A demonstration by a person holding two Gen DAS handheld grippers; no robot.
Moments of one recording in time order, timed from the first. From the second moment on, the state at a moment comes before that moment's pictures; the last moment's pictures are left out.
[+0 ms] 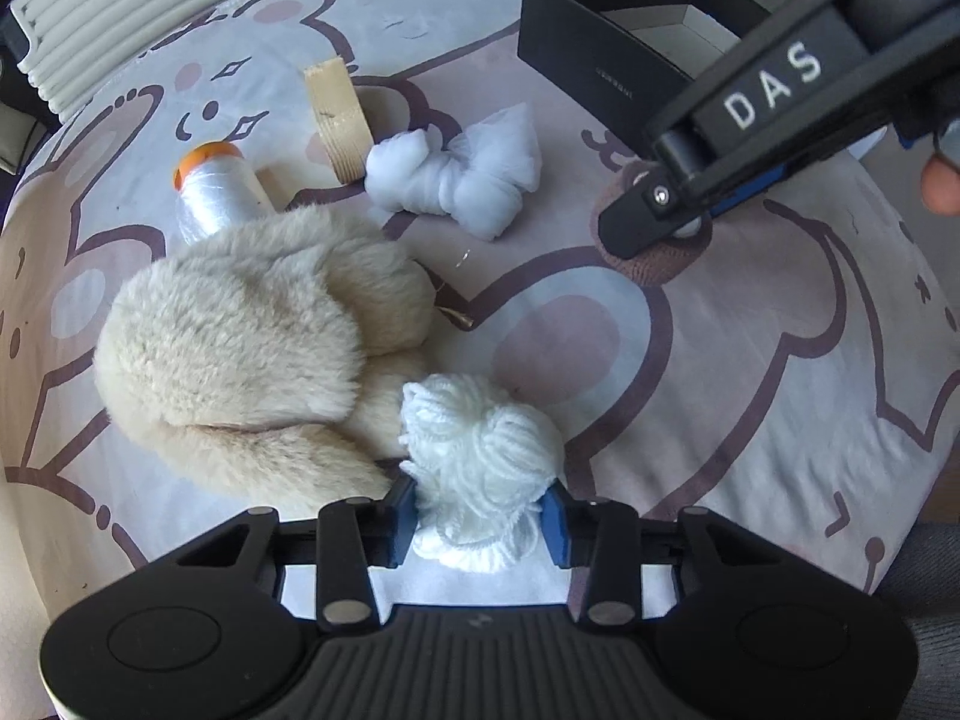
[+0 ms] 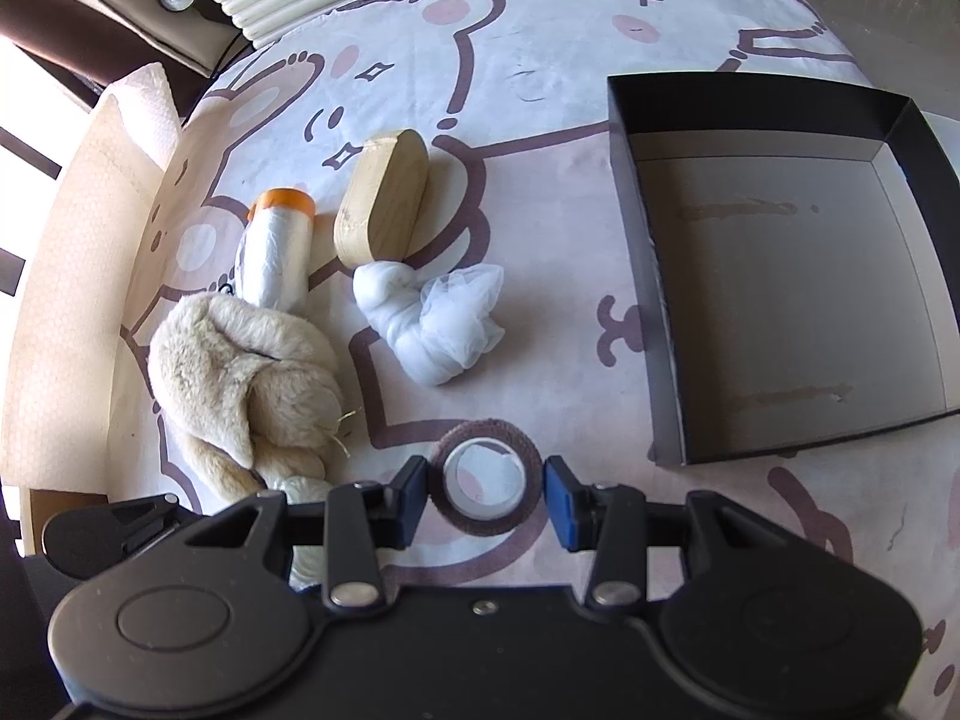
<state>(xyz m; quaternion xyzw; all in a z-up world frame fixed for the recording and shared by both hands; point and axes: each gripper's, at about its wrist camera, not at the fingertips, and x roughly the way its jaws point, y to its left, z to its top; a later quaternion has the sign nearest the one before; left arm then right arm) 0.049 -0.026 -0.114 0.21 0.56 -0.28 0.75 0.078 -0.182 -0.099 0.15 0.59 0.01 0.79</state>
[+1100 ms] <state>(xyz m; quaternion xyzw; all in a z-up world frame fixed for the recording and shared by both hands) 0.032 0.006 -0.011 0.04 0.48 -0.11 0.87 0.032 -0.183 -0.030 0.06 0.52 0.01 0.85</state>
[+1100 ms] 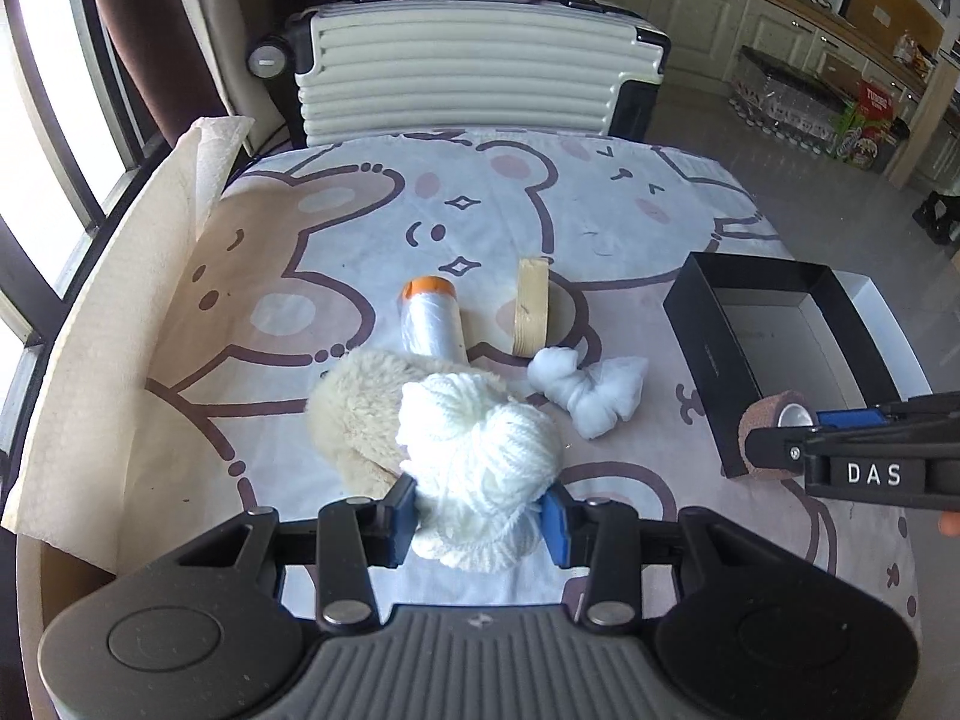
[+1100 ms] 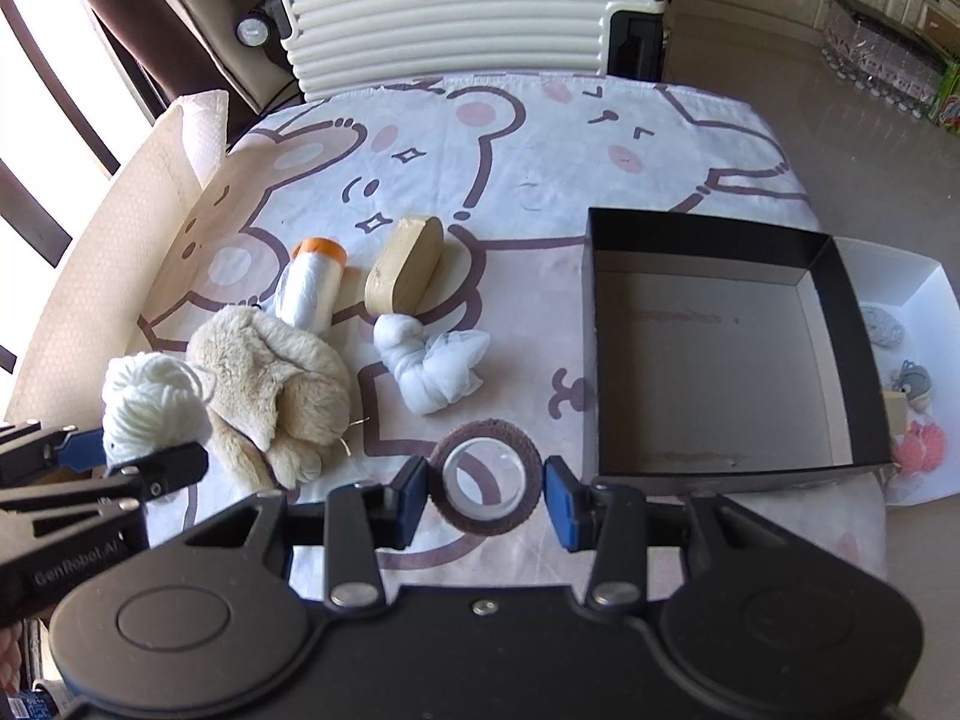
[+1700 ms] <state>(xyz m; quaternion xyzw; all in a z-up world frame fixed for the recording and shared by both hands) 0.027 -0.003 0.001 0.03 0.48 -0.08 0.87 0.023 -0.193 -0.011 0.06 0.50 -0.01 0.86</state>
